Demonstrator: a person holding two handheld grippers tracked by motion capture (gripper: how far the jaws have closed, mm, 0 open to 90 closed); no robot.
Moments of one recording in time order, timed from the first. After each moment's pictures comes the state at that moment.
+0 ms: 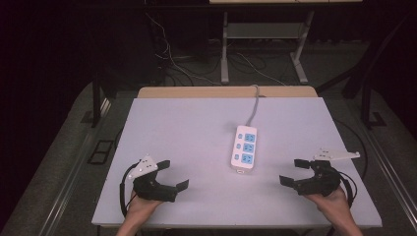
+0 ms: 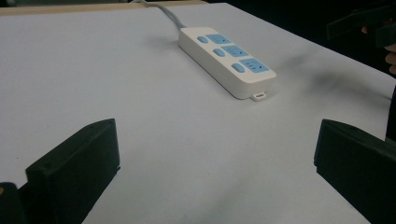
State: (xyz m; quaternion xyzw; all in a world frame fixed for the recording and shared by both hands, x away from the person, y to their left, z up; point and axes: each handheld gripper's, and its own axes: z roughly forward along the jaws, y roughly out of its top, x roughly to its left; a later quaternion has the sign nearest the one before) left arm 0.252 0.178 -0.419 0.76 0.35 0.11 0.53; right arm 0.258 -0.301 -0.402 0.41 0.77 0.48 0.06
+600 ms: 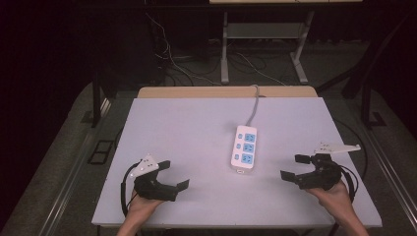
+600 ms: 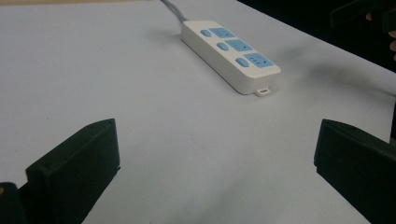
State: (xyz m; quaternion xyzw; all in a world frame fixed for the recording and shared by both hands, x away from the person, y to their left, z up) left arm 0.255 0.178 -0.423 0.76 0.36 0.11 0.53; right arm 0.270 -0.304 -0.393 0.41 0.77 0.48 0.05
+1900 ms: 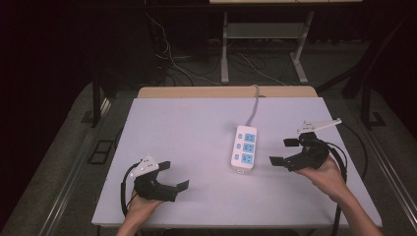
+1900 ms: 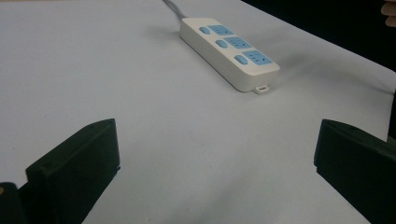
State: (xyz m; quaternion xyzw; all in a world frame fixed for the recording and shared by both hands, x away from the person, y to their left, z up) left arm 0.255 0.178 -0.423 0.76 0.36 0.10 0.52; right arm 0.311 -0.271 -0.355 0.37 0.82 0.44 0.04
